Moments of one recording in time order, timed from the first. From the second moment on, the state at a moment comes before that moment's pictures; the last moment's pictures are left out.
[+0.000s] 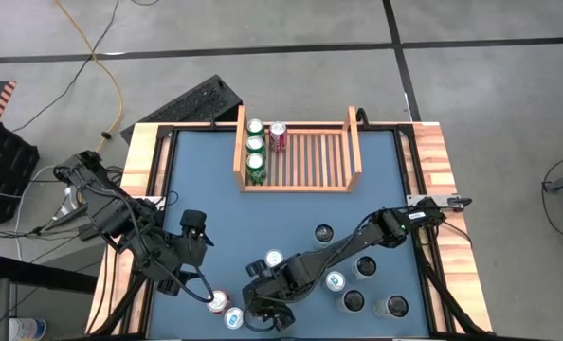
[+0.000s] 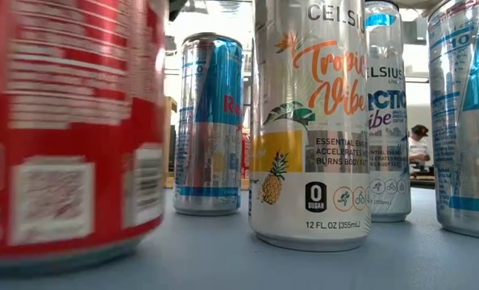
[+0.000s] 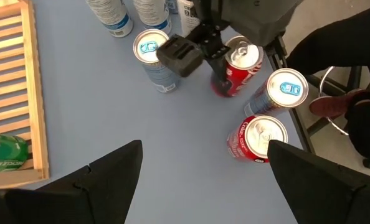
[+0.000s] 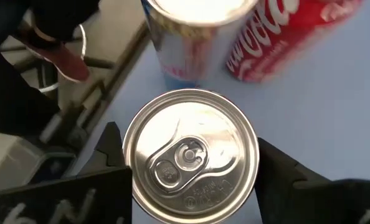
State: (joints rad) left arm -0.71 1.35 1.58 -1.16 -0.28 -0.36; right arm 0.45 2.43 2.35 -0.91 -0.01 -0.05
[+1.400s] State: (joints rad) left arm -0.71 1.35 1.58 -1.23 -0.43 -0.25; right arm -0.04 2.07 2.30 -1.38 0.14 -0.78
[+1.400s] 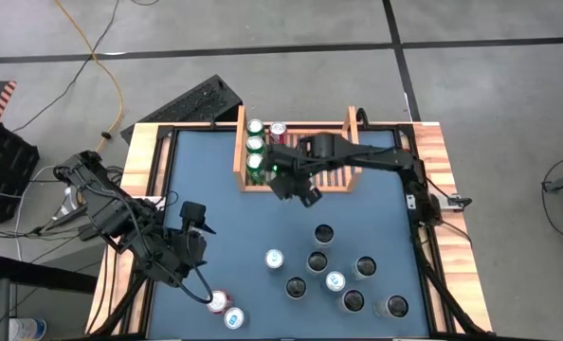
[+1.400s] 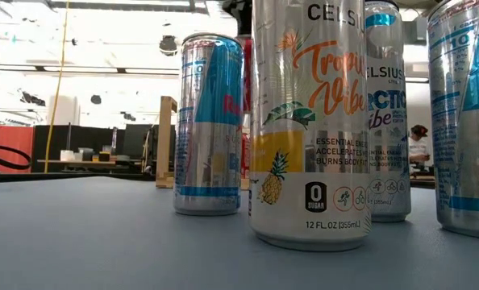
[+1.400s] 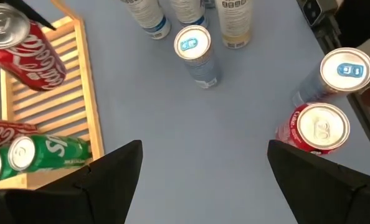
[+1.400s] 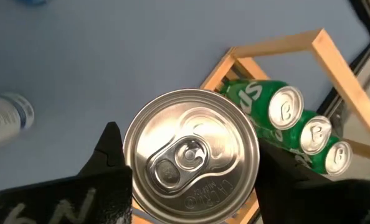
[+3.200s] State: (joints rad) left arm -0.73 1.32 1.58 -1.26 -0.61 -0.22; right arm -0.38 2.31 2.25 -1.17 -0.21 -1.12
